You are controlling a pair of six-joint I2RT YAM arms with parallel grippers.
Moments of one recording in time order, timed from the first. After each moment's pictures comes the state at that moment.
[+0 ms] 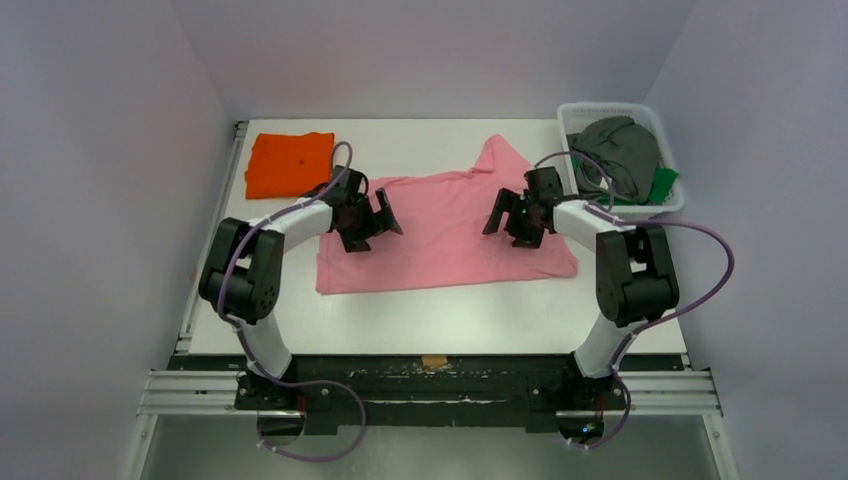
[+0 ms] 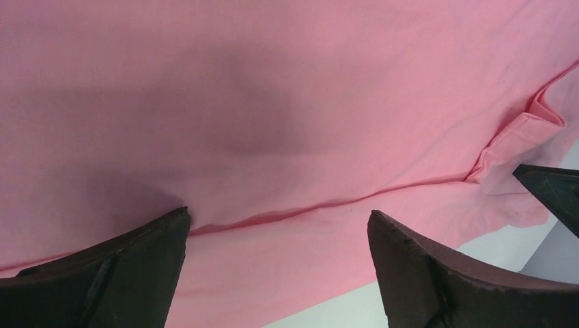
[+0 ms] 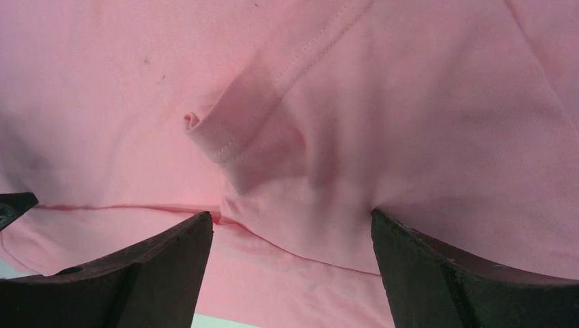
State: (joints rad) left arm -0.32 1.80 1.13 -0.37 0.23 -0.72; right arm 0.19 1.79 1.11 -0.38 -0.22 0.52
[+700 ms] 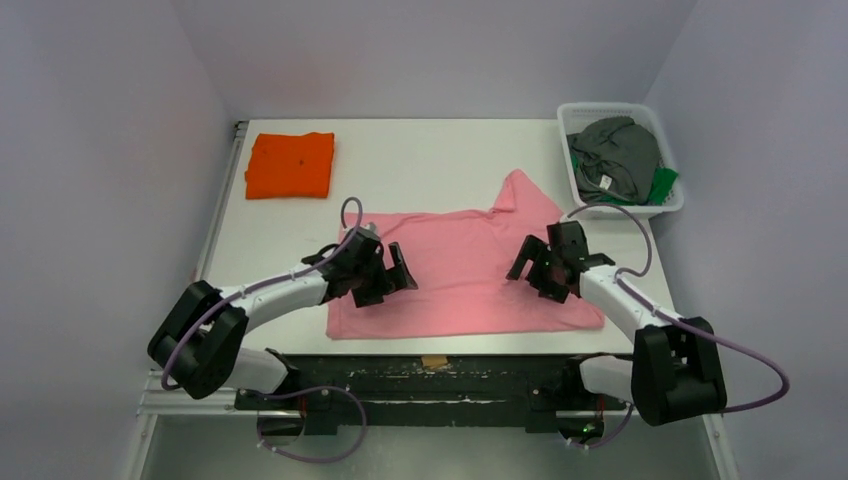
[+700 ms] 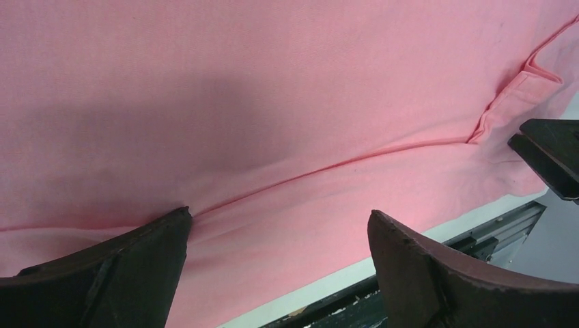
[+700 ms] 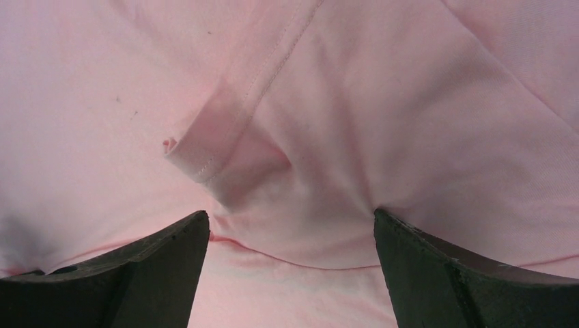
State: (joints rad) left arm -0.61 1.41 0.67 -0.23 0.14 -0.93; right arm 0.19 1.26 0.60 -0.40 -0.05 0.67
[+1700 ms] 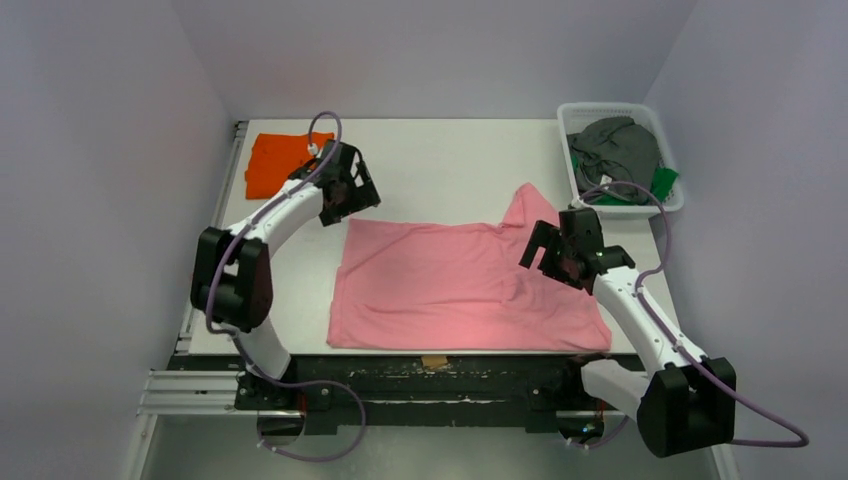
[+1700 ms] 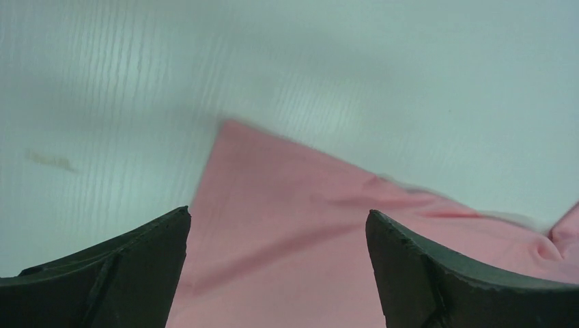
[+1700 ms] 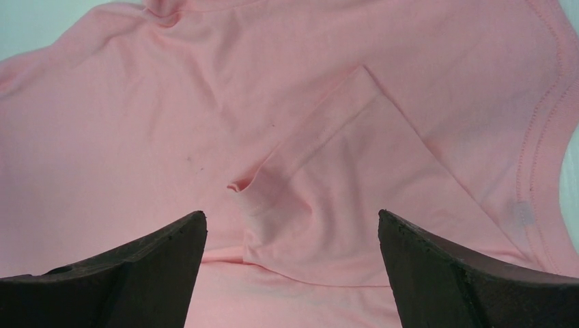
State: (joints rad) left arm -0.33 1.67 1.28 -0.57 -0.15 -0.70; right arm 0.18 1.07 0.74 -0.62 0.07 0.57
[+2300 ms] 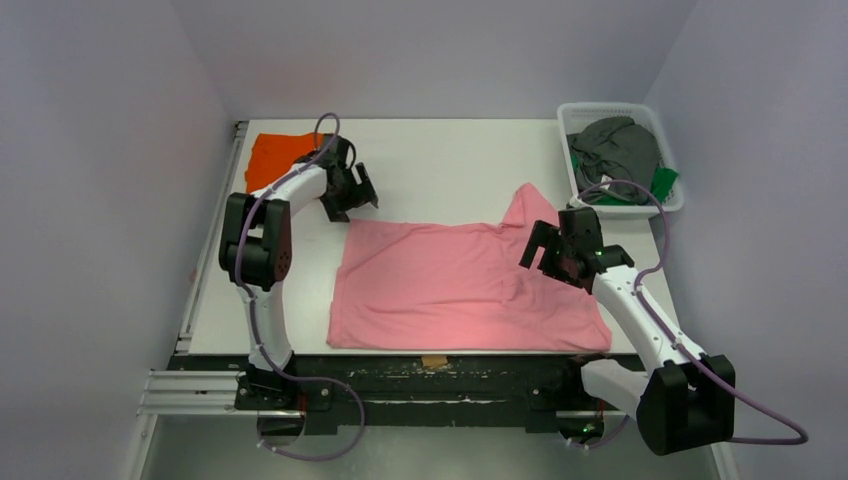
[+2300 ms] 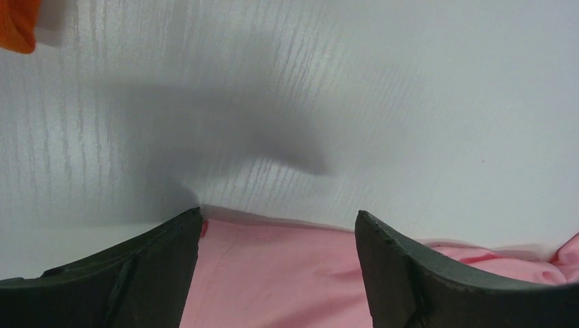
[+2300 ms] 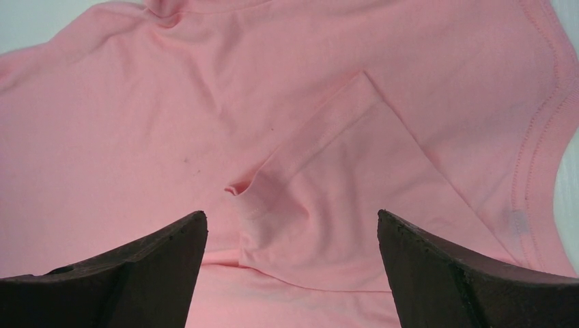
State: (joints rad) left arm -0.20 2.06 1.51 -0.57 0.08 -0.63; right arm 0.18 1.09 0.74 -0.61 0.07 0.54
